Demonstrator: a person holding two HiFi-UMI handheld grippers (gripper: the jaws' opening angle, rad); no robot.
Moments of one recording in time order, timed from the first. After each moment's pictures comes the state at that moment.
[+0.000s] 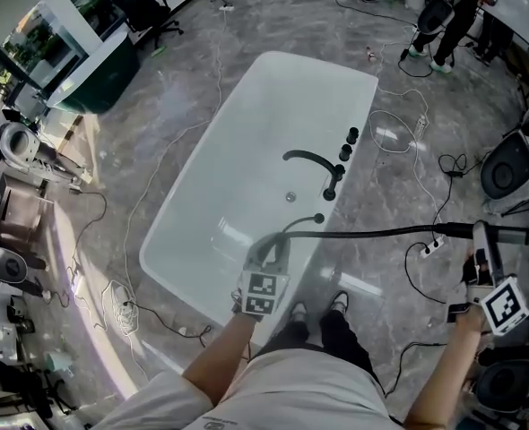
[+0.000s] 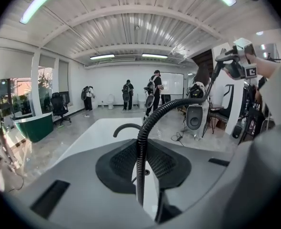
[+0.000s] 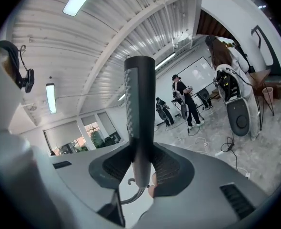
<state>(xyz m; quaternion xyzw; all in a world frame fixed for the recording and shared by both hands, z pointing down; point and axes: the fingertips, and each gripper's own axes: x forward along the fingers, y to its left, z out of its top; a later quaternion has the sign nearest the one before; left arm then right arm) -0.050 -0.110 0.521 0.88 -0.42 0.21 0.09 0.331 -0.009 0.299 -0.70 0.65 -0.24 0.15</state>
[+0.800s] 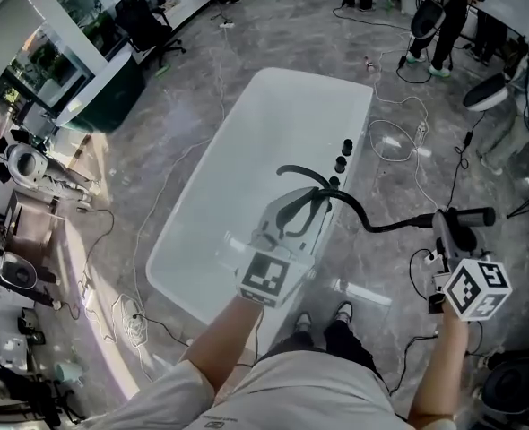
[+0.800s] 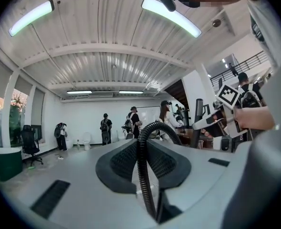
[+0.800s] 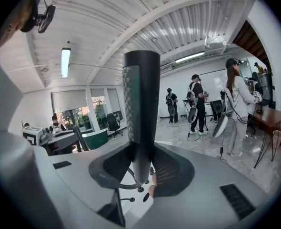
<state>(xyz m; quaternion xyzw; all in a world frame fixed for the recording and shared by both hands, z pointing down) 0.080 -0.135 0.292 0.95 -0.31 0.04 -0.06 0.301 -0.055 0.313 -0.69 0.70 -0.19 -0.02</state>
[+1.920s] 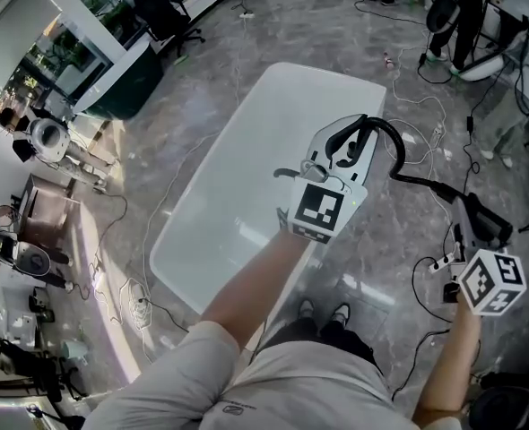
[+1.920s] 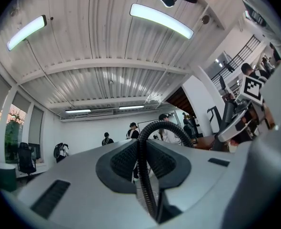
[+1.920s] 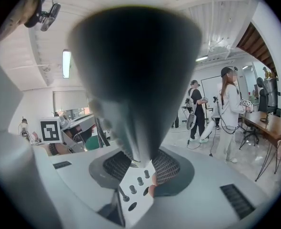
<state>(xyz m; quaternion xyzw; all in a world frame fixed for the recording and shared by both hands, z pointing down) 0.227 -0.229 0.230 0.94 -0.32 -0.05 -0.14 0.388 -0.104 0.298 -0.68 0.71 -0.15 -0.02</state>
